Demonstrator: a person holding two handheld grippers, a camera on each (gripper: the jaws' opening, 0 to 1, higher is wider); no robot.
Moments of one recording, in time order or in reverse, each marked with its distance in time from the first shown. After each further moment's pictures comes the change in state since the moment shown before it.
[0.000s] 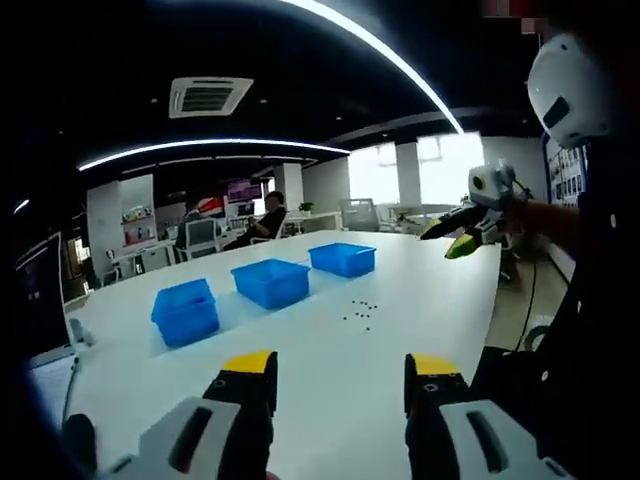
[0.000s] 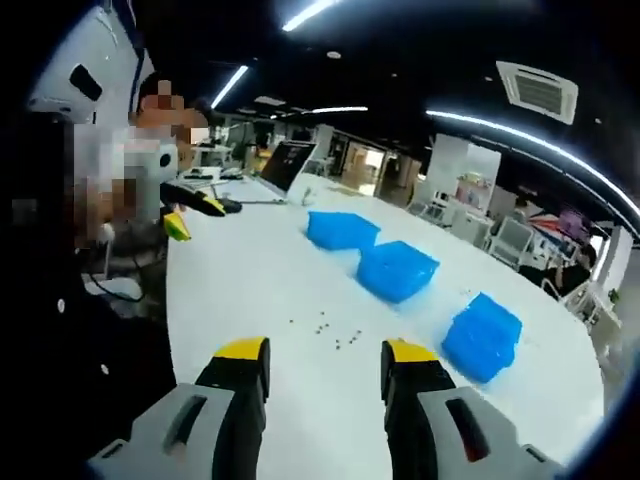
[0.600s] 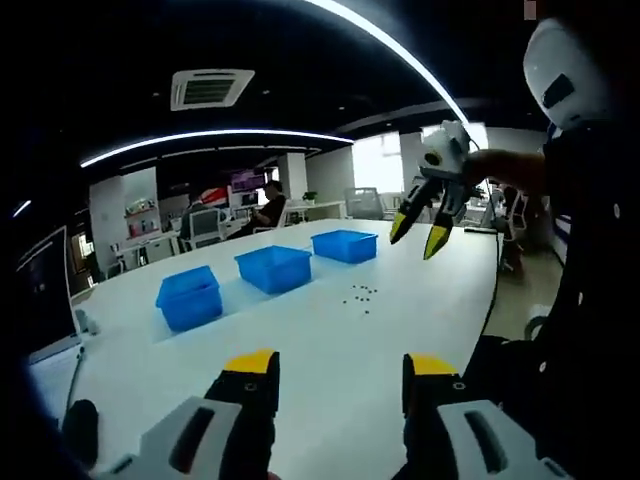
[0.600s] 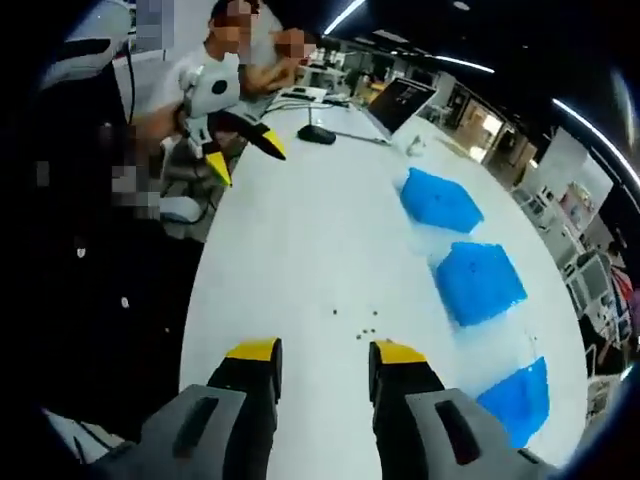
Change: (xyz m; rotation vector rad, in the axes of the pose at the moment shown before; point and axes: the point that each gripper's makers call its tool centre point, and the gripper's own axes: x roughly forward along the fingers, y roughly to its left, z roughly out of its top) left arm -0.012 -0.006 -0.013 -0.012 0.044 0.018; right arm 0.064 0.032 0.000 -0.286 0.334 0.424
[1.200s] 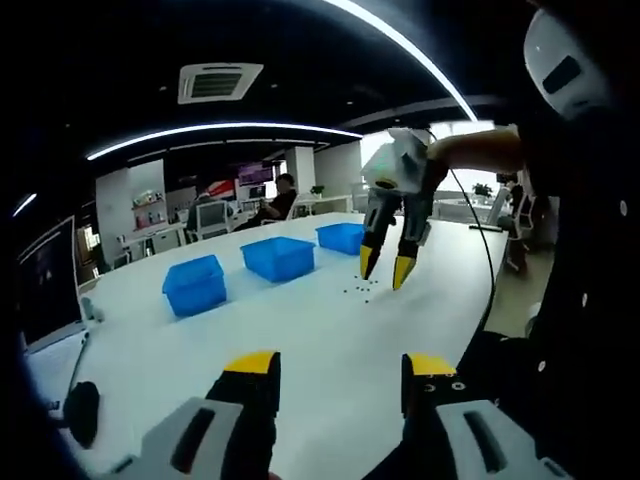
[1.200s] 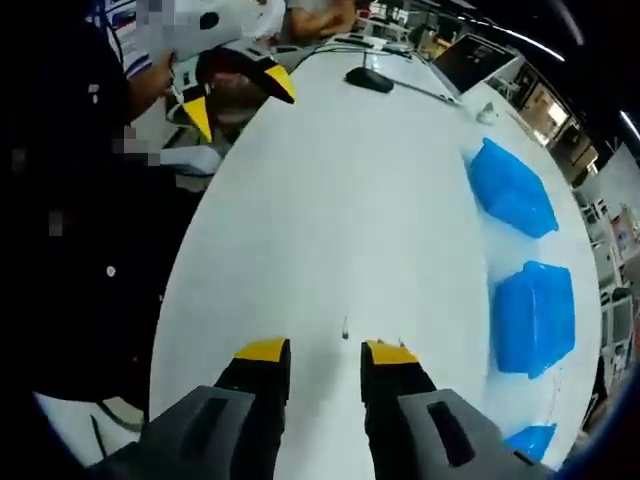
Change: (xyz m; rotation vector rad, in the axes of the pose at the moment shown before) left arm -0.010 -0.005 -0.011 -0.019 0.028 0.028; right arm 0.068 -0.001 0.002 -0.135 0.200 0.185
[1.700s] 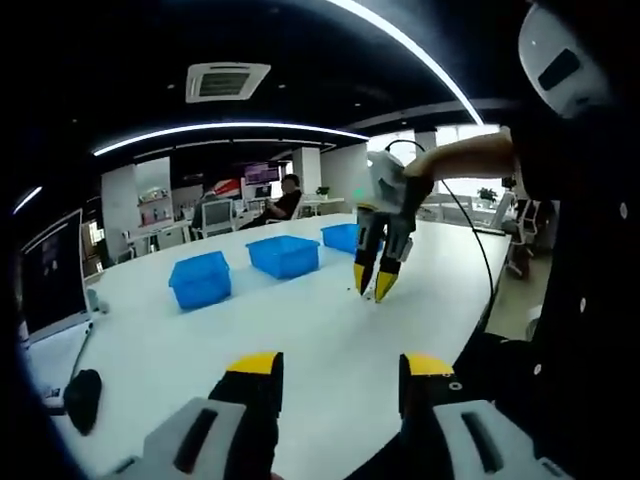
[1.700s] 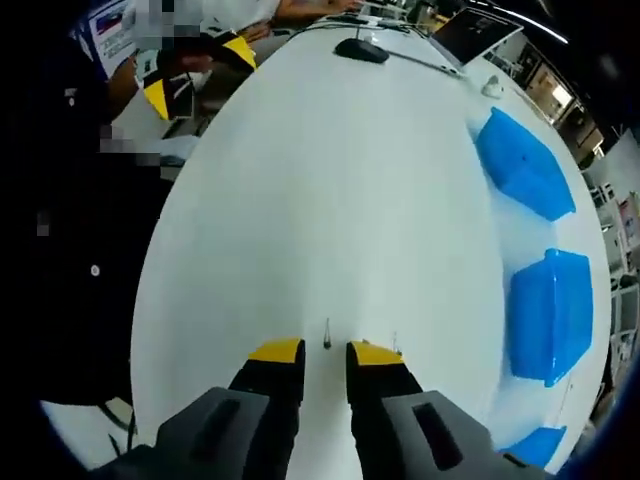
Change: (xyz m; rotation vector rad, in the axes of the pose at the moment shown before) left arm -0.008 0.002 -0.006 -0.025 -0.008 0.021; right arm 0.024 -0.016 -0.011 0.054 0.063 0.028
